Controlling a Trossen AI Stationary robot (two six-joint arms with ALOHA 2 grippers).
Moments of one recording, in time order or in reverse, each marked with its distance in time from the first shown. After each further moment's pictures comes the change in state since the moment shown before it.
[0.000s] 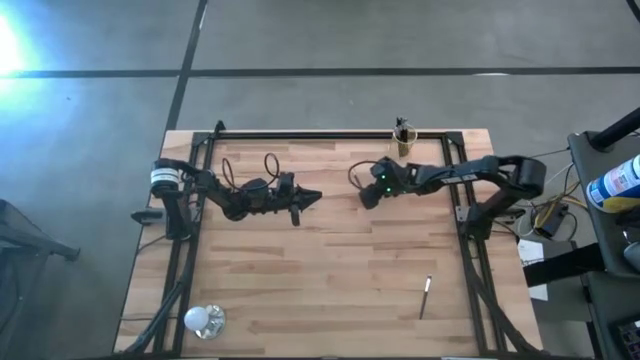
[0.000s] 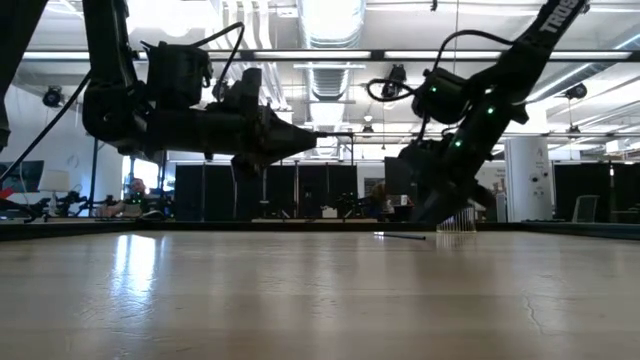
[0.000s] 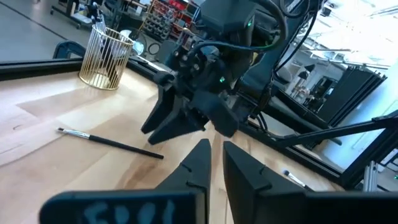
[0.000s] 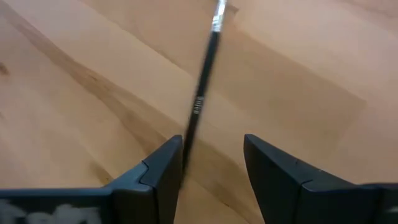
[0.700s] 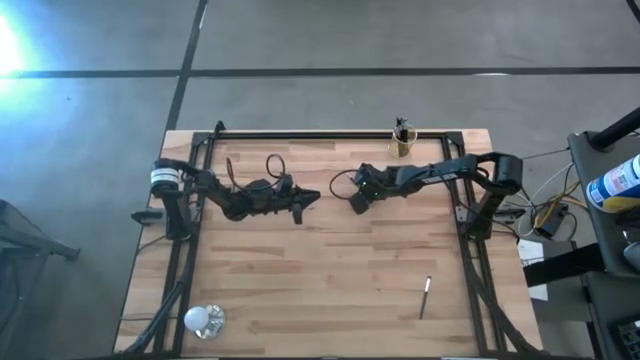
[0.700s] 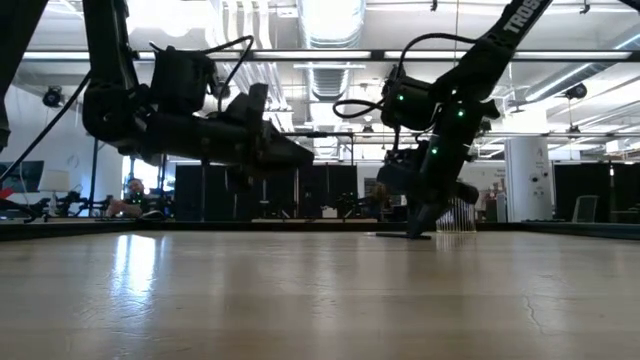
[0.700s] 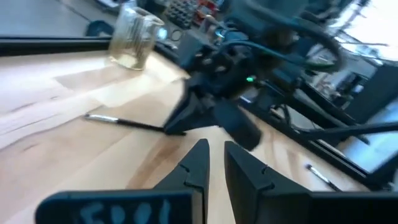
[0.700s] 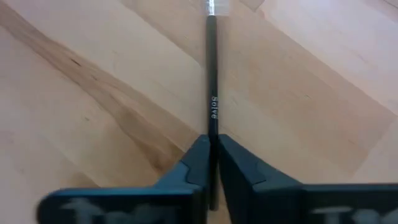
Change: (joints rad) left arm 0.005 0.000 0.000 -0.094 -0.067 -0.034; right arm 0.085 0.194 0.200 -0.209 0.113 -0.005
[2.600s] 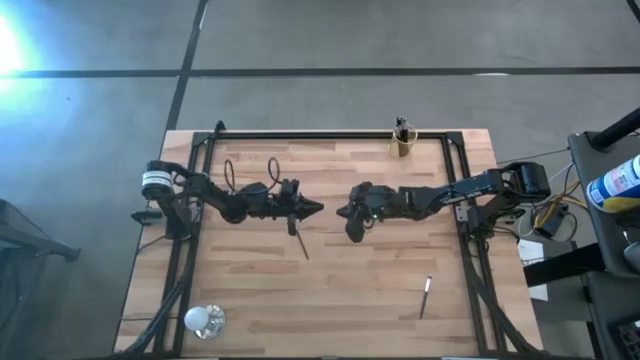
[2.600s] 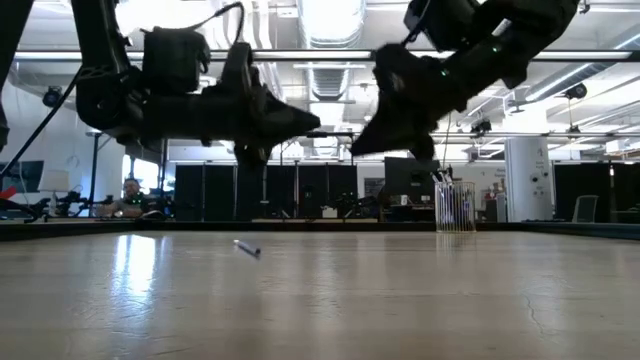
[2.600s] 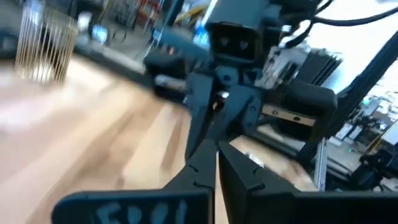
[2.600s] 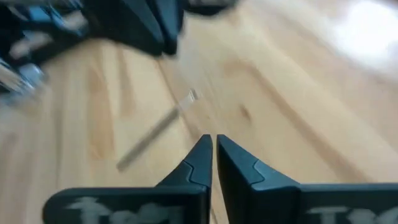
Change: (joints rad) left arm -0.068 -0.059 0.008 0.037 0.155 0.039; right arm 0.282 -0.213 -0.107 0.492 -0.082 -0.105
